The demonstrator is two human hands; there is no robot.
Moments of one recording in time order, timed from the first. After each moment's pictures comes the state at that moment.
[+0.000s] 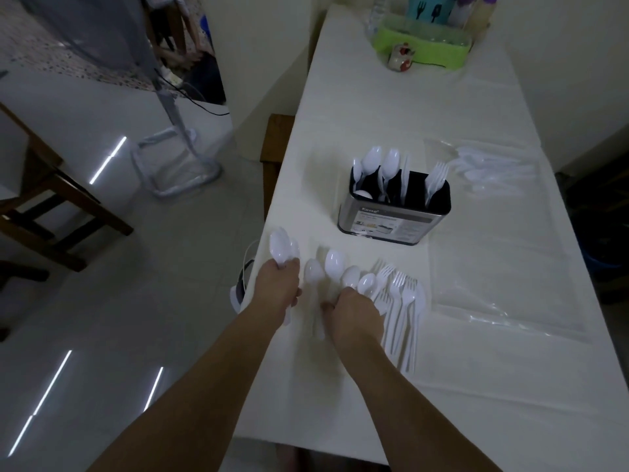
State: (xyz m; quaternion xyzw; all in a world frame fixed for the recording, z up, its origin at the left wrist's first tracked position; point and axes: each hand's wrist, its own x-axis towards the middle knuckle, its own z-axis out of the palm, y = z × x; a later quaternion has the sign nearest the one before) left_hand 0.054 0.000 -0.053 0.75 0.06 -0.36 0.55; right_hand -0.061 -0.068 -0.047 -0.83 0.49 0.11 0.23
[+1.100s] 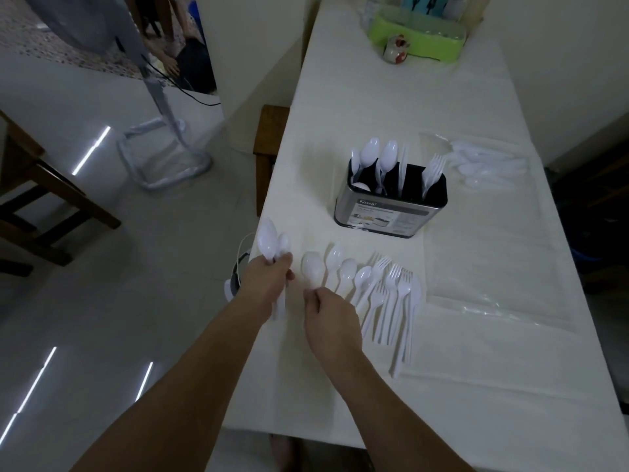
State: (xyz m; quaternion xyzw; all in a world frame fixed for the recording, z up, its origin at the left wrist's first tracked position) left_hand 0.062 0.017 -0.052 0.74 0.06 -0.39 0.55; right_hand -0.065 -0.031 -0.035 -0.84 0.42 0.00 0.35
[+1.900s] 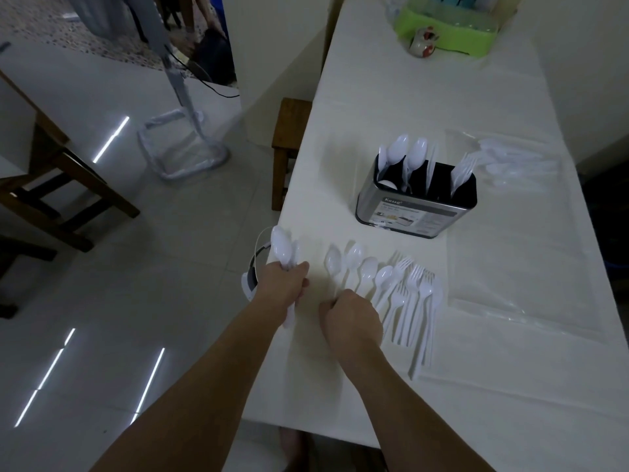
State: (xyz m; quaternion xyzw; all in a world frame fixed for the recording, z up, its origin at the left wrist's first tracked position) left_hand 0.060 0.031 -0.062 0.75 0.09 -0.39 0.53; right_hand -0.050 -0.031 -0.048 -0.82 0.51 0.13 0.23
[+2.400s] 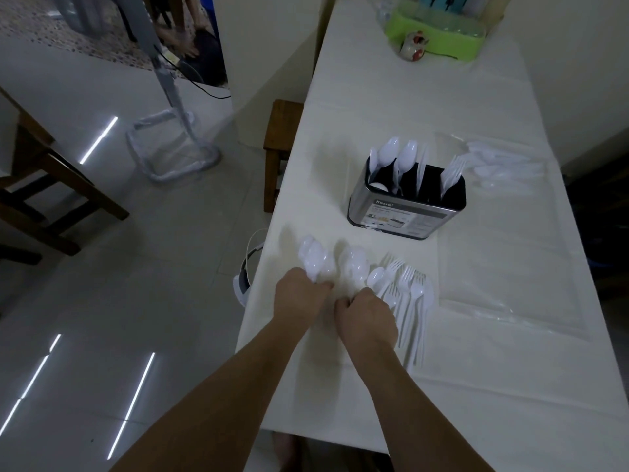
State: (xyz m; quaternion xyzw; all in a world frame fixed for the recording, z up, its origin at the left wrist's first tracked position) left_hand 0.028 0.006 -0.067 0.87 -0.08 -0.32 0.36; right_hand -0.067 -0.057 -0.045 -0.80 0.55 0.09 0.22
